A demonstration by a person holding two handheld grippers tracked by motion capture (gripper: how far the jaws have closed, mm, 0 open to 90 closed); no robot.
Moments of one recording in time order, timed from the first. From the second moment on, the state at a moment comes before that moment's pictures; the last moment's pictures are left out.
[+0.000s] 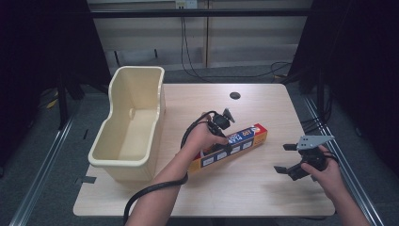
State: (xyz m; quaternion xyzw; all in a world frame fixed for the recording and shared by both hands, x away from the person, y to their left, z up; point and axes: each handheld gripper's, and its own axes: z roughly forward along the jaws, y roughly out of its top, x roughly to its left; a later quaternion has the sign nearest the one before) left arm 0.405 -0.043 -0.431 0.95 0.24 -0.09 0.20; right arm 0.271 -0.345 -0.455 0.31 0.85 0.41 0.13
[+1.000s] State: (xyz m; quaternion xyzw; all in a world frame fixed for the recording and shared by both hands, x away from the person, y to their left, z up) left arm 0.409 0.012 -0.329 0.92 0.35 -0.06 0.18; right arm 0.271 -0.340 -0.454 0.30 0.85 0.41 0.13
